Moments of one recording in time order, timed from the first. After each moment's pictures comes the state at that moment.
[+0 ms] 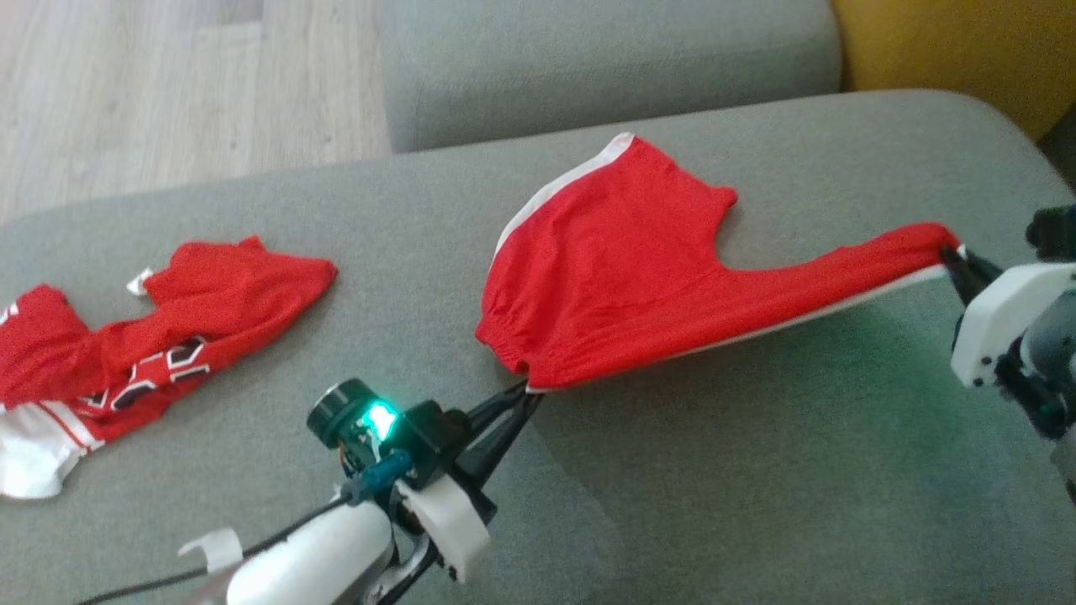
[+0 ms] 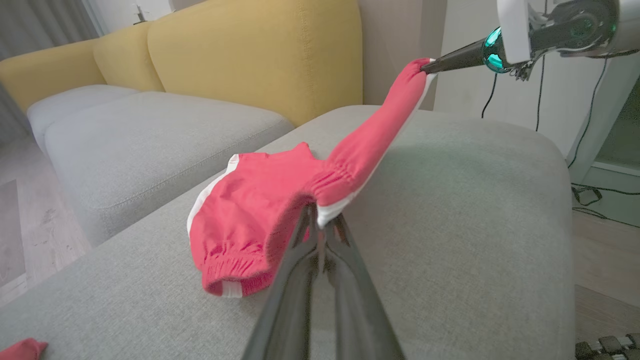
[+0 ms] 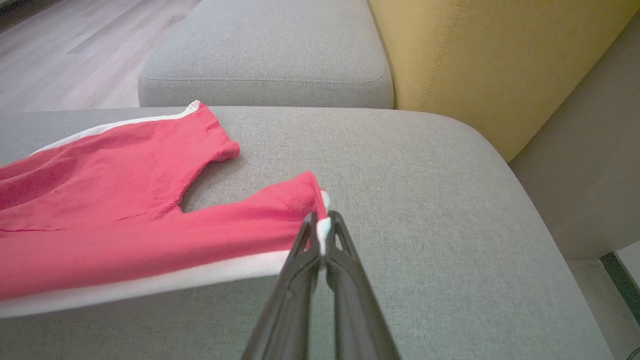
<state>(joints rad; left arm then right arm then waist) -0.50 0.41 -1.10 0.22 -0.57 0.04 -0.10 -0.55 -0.51 0.41 0.74 0.56 0.13 0.19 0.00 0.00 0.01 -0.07</state>
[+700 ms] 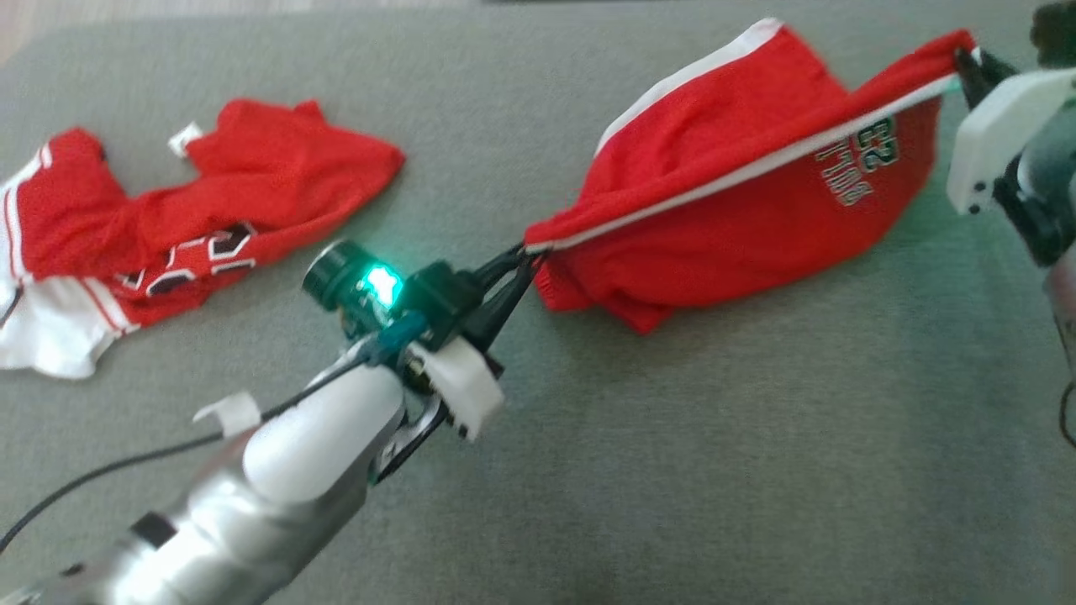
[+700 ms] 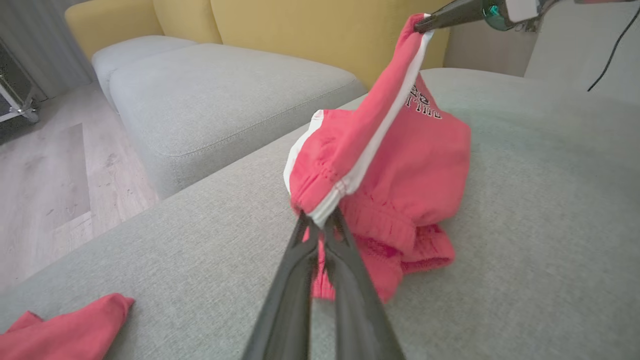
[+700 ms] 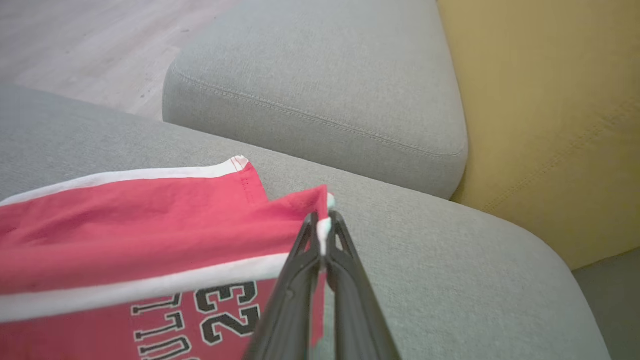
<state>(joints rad) -0.76 0.31 -1.06 0.41 -0.55 0.00 -0.09 -0.91 -0.41 0.35 0.85 0.25 0.13 0.22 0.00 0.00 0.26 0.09</state>
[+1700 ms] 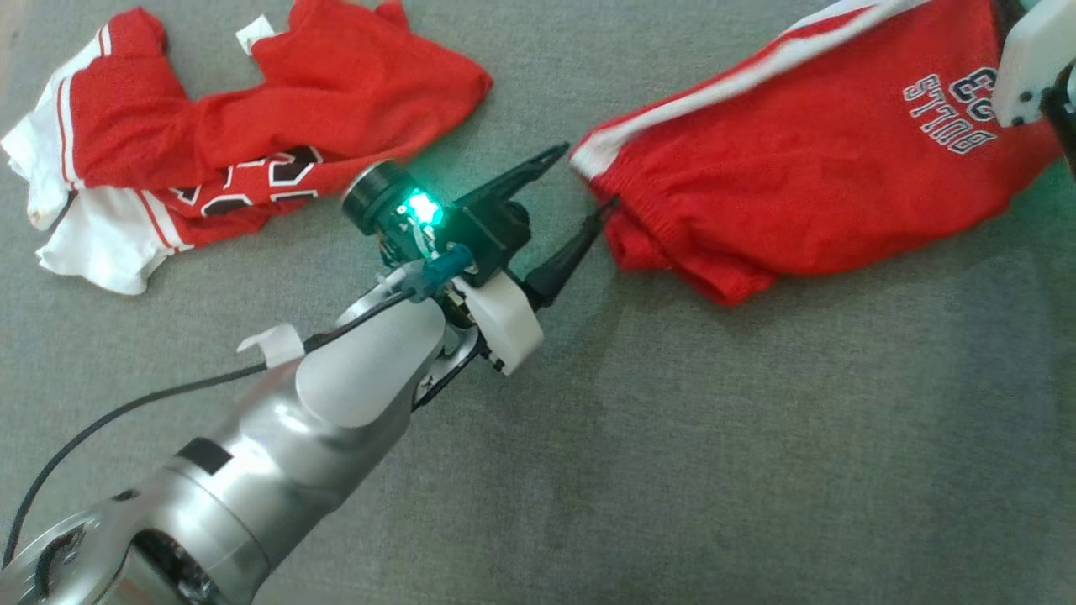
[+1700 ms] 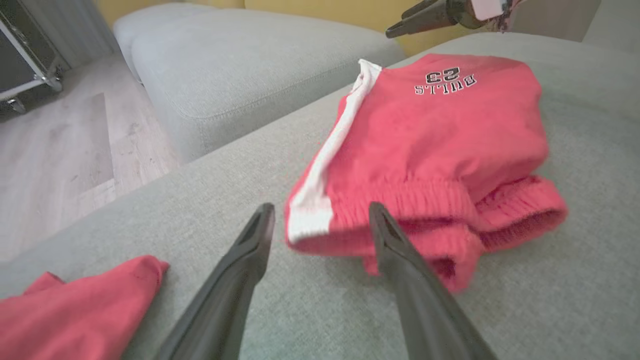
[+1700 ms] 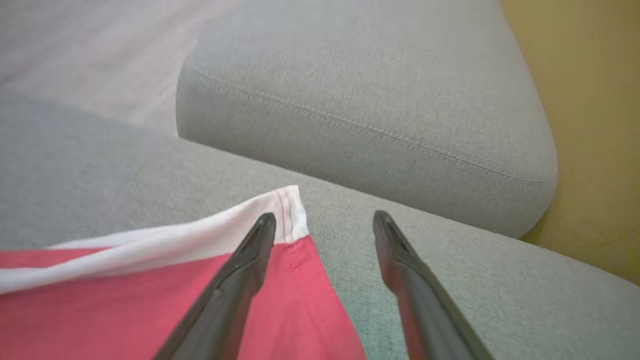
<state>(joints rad) -0.93 0.17 -1.09 0.63 -0.52 -0.06 -0.17 -1.19 -0.38 0.37 1.21 0.18 0.13 0.07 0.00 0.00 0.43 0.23</state>
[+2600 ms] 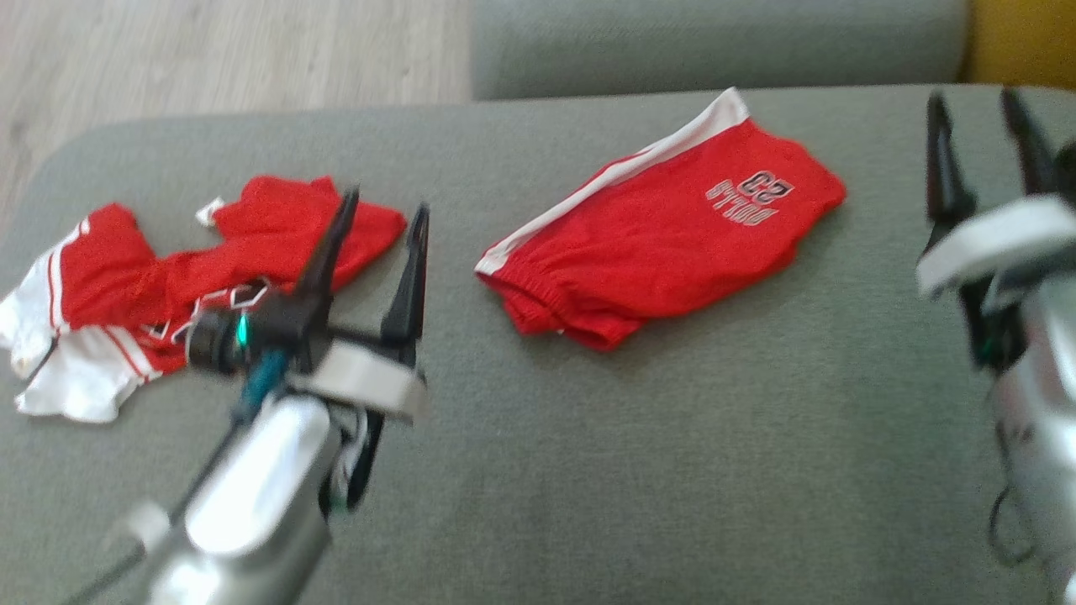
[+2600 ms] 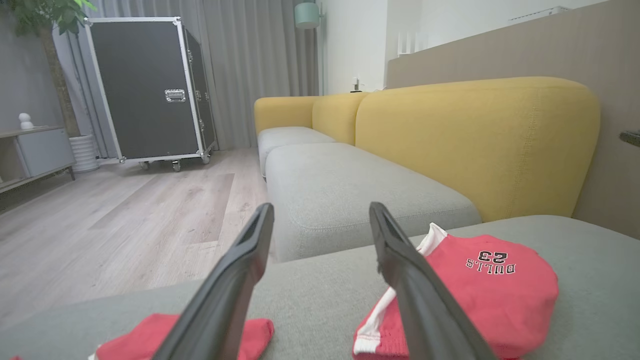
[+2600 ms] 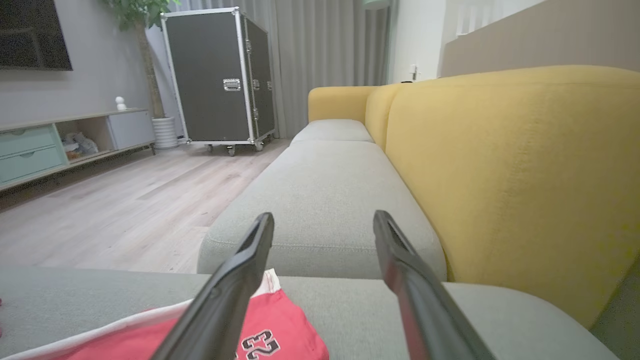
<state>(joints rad) -0.55 0.28 -0.69 0.38 -0.54 0.17 -0.25 -0.68 -0.31 0.16 0.78 0.30 0.13 -0.25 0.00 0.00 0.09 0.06</state>
